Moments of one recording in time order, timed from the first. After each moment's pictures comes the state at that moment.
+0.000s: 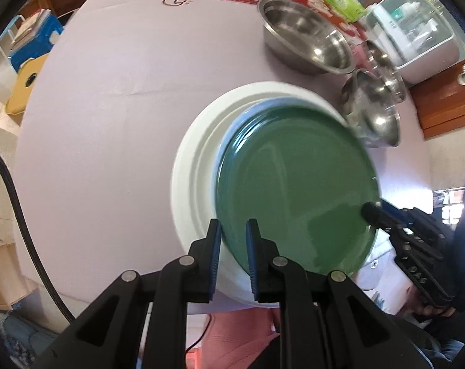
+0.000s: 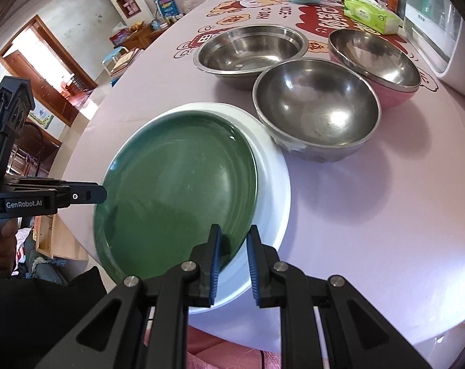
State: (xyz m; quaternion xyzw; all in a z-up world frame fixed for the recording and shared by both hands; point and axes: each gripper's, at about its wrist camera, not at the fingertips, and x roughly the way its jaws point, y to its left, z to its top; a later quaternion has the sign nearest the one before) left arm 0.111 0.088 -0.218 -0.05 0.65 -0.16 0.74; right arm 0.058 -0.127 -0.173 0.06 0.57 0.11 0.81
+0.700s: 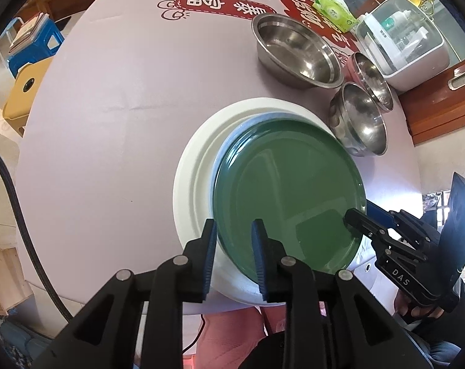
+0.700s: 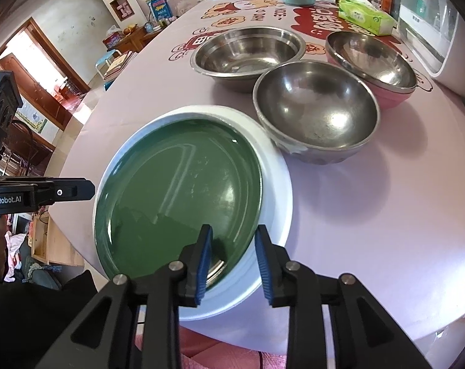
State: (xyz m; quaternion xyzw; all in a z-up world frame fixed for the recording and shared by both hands) left arm 0.109 0.096 -0.202 -0.06 0.64 -0.16 0.75; right arm 0.059 -0.127 -0.168 0.07 0.56 0.09 0.82
